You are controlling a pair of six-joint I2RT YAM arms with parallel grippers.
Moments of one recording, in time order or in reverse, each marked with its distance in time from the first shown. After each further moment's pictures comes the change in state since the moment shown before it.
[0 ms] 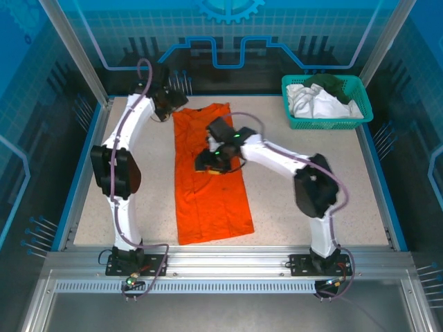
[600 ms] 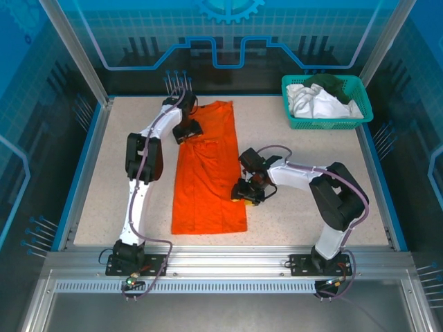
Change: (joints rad) left arm -0.060 0.465 0.266 -0.116 -0.026 0.079; right arm -0.060 -0.179 -0.586 0.144 0.018 0.140
